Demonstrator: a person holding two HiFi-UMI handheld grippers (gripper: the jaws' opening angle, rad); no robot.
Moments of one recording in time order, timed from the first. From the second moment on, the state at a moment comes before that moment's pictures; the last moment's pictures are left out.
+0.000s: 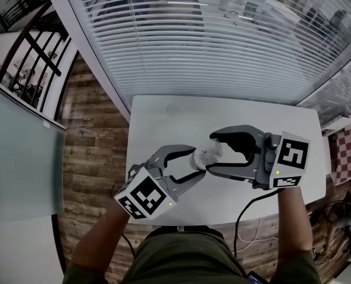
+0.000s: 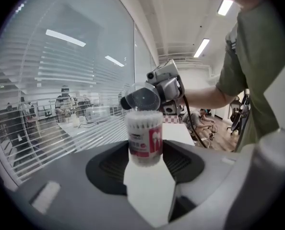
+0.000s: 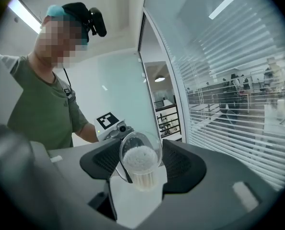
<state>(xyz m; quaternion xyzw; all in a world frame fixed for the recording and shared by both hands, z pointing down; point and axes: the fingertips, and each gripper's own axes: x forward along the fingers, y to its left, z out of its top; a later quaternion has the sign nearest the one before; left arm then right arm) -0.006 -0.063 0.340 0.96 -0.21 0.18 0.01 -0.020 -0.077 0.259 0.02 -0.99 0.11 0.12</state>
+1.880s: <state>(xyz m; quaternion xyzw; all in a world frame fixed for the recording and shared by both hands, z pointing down) 0.005 -0.032 0.292 0.97 -0.20 0.10 0.01 0.049 -0.061 0.223 0.04 -0.94 0.26 -0.22</state>
